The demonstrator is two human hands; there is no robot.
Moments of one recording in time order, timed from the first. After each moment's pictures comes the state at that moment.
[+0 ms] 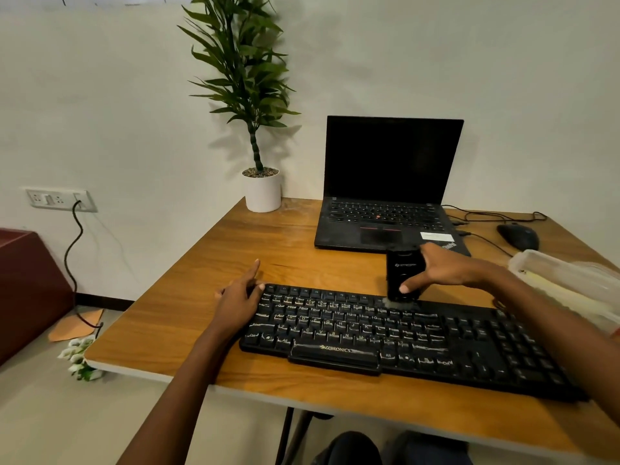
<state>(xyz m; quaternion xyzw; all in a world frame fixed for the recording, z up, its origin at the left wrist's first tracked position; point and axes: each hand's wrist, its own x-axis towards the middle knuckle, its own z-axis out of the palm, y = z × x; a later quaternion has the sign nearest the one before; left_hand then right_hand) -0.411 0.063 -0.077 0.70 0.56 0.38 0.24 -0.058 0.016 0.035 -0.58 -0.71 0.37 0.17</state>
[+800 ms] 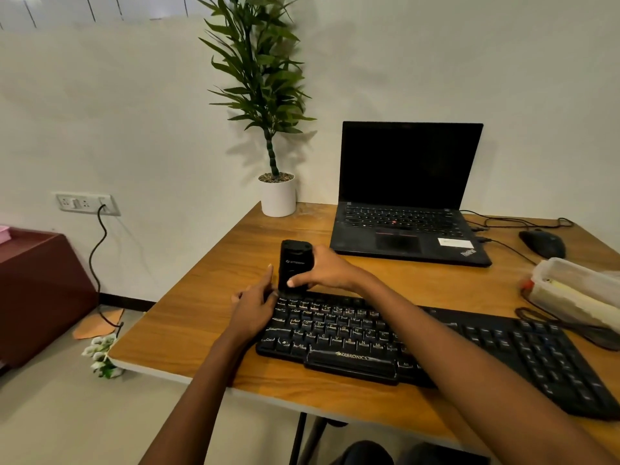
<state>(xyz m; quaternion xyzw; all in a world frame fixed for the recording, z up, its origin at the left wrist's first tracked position) -0.413 0.058 -0.073 0.70 0.56 0.36 0.28 -0.235 0.064 0.016 -0.47 -0.74 0.40 0.26</state>
